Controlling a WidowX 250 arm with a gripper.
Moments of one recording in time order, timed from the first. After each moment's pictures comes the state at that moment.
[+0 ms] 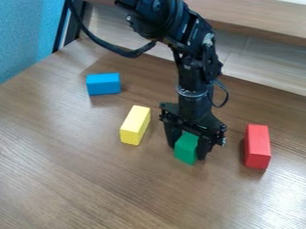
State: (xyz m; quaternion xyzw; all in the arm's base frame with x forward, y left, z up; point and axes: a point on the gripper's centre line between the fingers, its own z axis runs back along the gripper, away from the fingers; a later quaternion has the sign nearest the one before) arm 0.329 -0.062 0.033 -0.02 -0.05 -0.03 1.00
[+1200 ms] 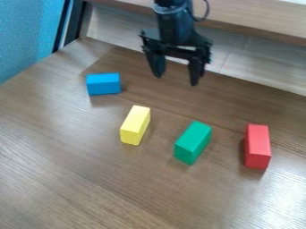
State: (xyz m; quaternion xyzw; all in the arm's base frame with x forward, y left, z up) arm 0.366 -0.009 0.126 -0.03 -0.15 0.04 0.99
